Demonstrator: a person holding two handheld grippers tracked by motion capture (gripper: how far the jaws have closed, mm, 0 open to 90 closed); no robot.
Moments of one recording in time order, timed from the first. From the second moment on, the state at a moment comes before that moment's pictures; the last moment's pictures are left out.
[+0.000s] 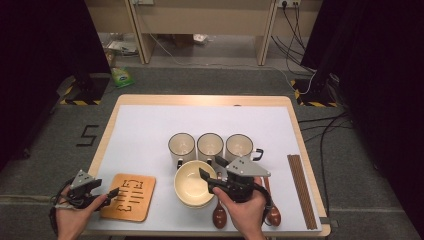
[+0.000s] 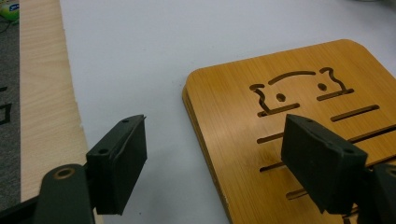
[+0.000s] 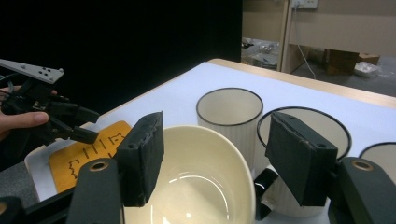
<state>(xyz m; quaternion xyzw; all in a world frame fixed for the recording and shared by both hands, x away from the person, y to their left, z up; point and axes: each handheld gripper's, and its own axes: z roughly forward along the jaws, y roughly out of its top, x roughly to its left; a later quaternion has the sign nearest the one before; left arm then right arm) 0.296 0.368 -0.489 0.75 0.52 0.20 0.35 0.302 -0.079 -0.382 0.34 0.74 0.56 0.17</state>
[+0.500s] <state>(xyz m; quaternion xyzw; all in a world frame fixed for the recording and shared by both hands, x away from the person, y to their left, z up) 0.295 0.372 -0.490 0.75 0.54 0.19 0.34 0.300 -0.055 -0.385 0.32 0.75 0.55 0.15</state>
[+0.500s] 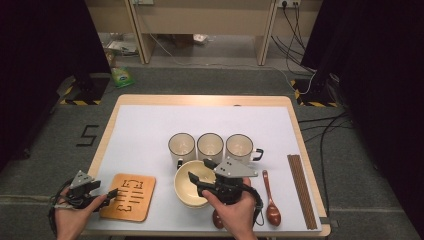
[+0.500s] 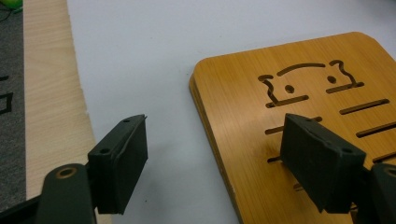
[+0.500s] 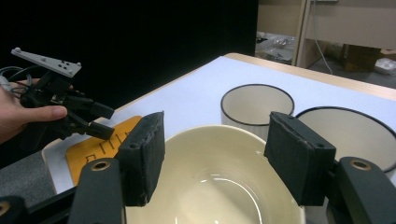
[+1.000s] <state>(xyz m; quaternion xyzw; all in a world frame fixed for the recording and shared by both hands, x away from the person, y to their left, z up) 0.296 0.371 -0.490 0.75 0.54 0.18 0.35 0.300 -0.032 -0.381 0.31 0.75 0.56 0.14</state>
